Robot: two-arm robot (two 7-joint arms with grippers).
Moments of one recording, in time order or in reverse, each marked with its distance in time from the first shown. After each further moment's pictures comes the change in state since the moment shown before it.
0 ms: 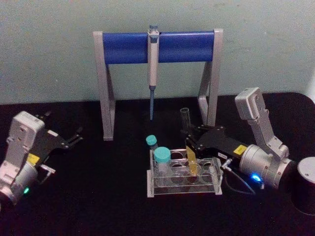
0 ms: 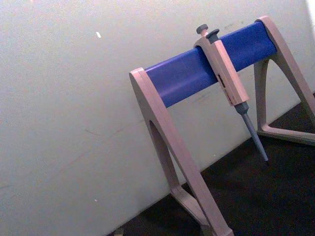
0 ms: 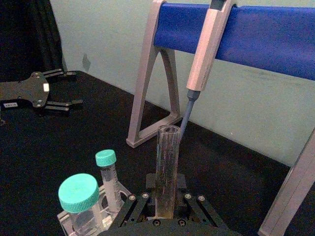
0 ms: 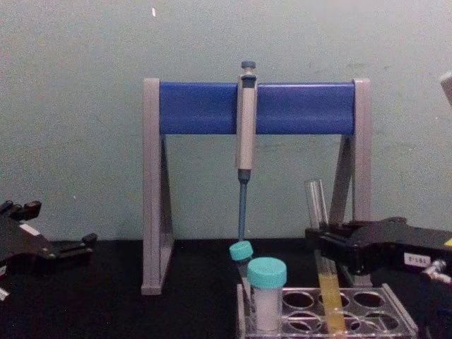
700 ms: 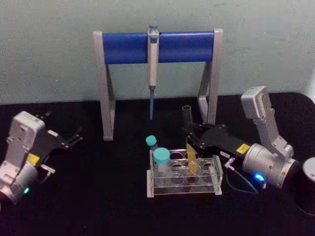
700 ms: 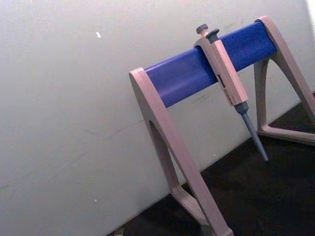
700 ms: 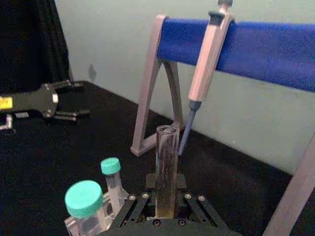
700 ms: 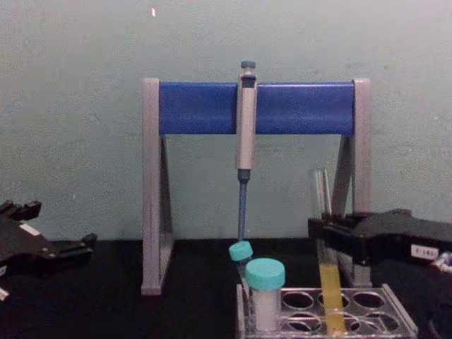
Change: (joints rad) left arm 0.000 0.000 0.000 0.000 0.000 0.000 0.000; right arm -0.014 0.007 0.018 -0.015 0.025 -0.025 0.026
